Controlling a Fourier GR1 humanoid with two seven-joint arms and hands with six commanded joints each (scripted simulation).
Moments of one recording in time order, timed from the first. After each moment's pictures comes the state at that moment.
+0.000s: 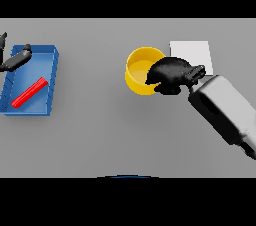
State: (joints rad) left arm -0.56 0.94 -0.61 -1.25 0.27 0.28 0.49; right arm -0.71 -0.47 0.56 -1.42 0.65 0.70 0.01
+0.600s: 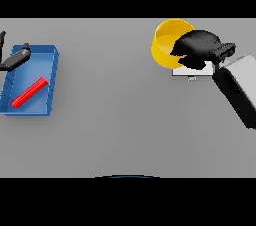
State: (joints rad) left arm -0.56 0.96 -0.61 -1.29 0.25 0.29 0.53; right arm -0.81 -0.59 0.48 -1.23 0.68 0.57 -0.06
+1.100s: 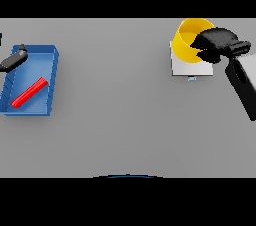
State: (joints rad) left arm -0.55 0.99 -0.61 -1.32 0.26 0.30 0.58; right arm -0.86 -0.59 0.46 -0.90 0.69 0.42 -0.11
